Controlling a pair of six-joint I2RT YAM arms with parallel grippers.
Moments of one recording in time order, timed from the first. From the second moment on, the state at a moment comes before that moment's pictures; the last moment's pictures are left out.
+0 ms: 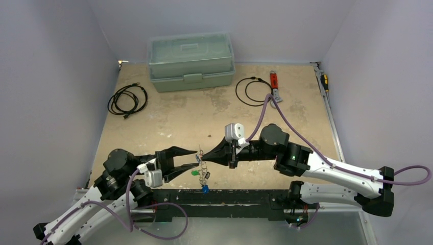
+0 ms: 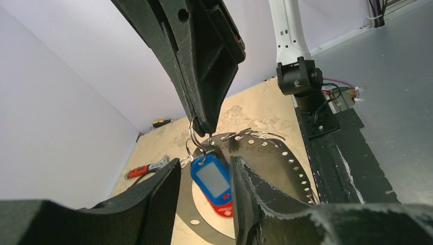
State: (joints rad) left arm -0.85 0.31 0.54 -0.01 0.68 0.40; right arm 1.19 0.96 0.93 0.04 -0.39 -0.01
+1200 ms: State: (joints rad) left arm -0.81 0.42 0.56 -0.10 0.64 0.34; right arm 1.19 1.01 1.14 -0.20 -0.30 -0.15
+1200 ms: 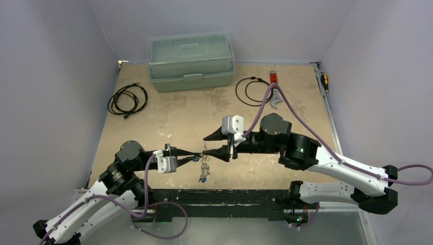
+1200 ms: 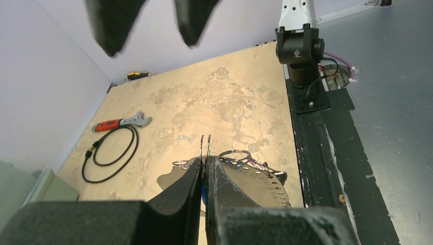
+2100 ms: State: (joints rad) left arm -0.81 0.46 0.57 -0.14 0.61 0.34; right arm 1.19 1.20 1.30 -0.53 -0.23 -0.28
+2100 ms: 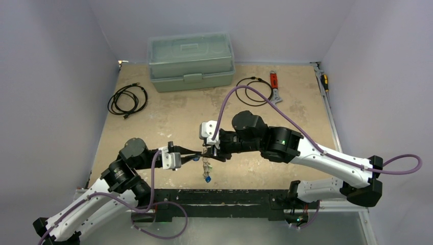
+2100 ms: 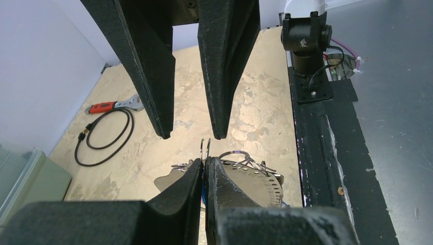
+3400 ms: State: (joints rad) left arm -0.80 0.46 0.57 -0.14 0.58 0.34; right arm 1.19 1.23 1.30 -0.53 -0.22 -0.28
